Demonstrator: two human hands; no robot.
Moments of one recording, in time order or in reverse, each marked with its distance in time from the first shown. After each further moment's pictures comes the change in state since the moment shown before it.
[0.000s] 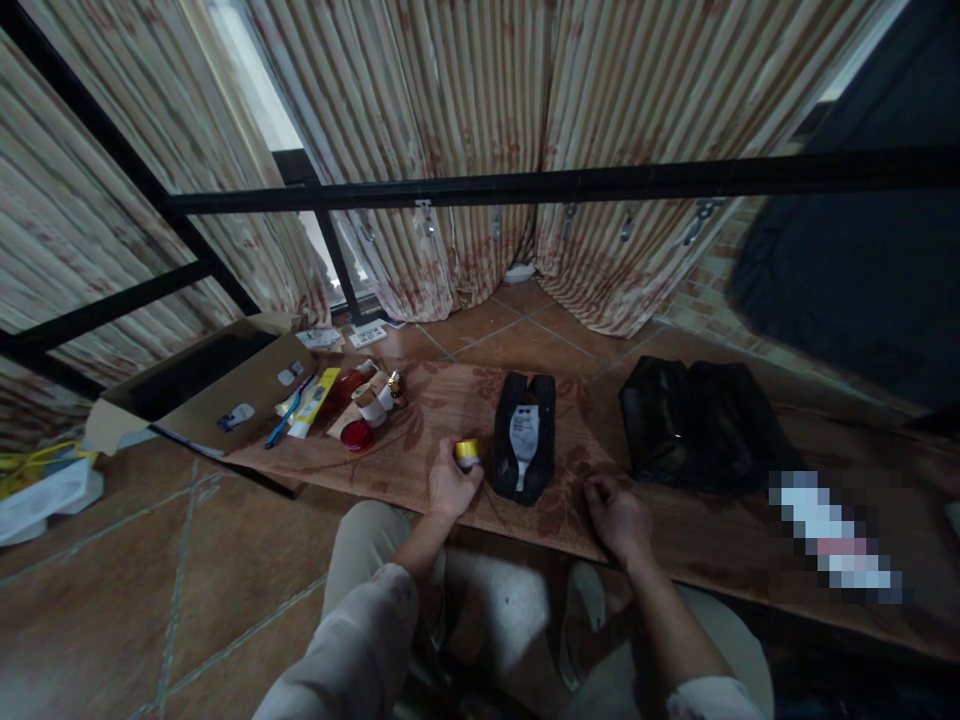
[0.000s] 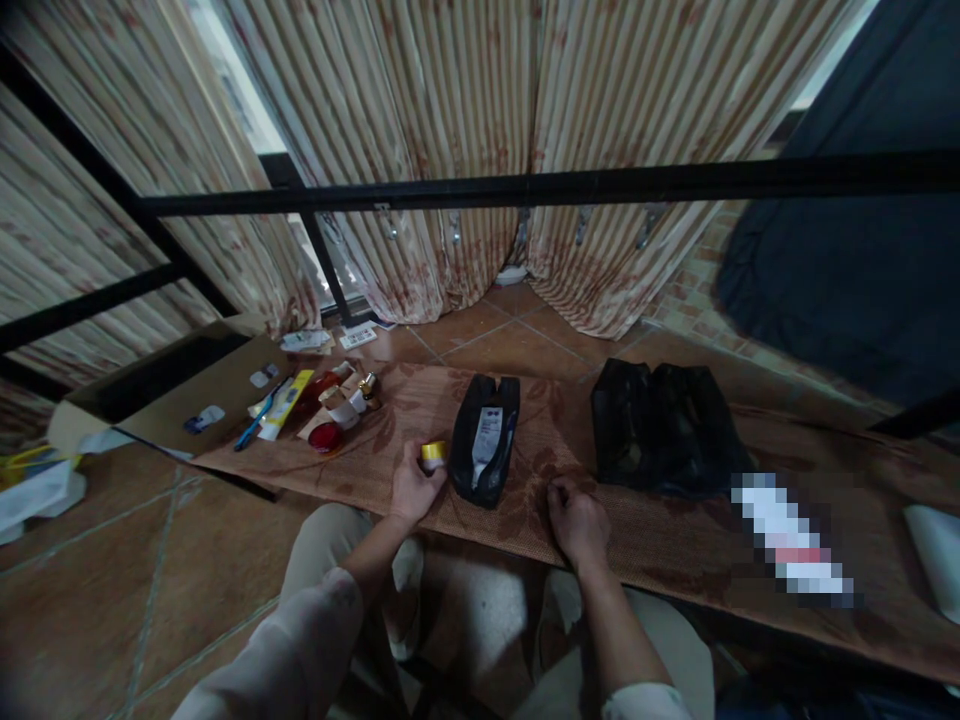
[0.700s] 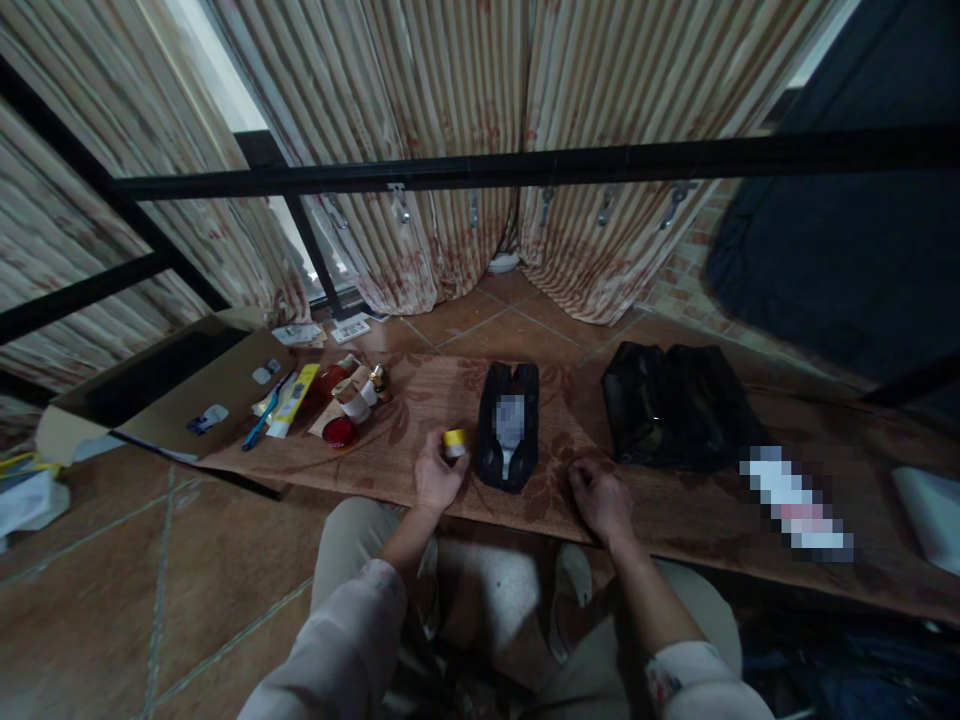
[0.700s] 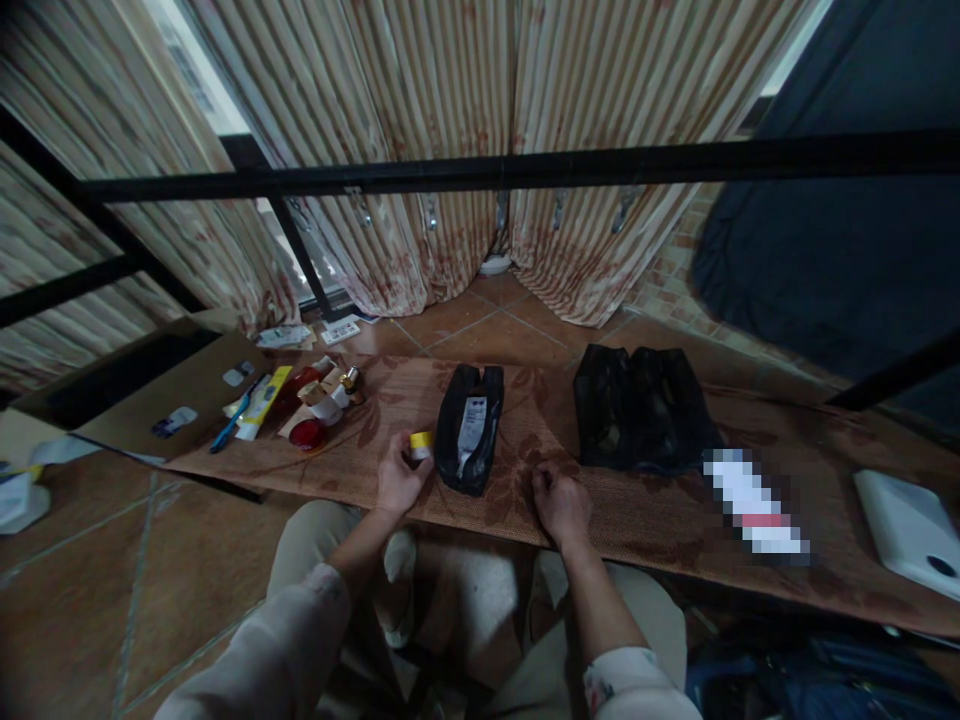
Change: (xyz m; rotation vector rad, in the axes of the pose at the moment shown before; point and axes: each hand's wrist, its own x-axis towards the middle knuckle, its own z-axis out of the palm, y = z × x) left_hand 0.002 -0.010 0.004 -0.068 0.015 0.061; right_hand -0.002 -0.008 -0.009 -0.009 -0.028 0.029
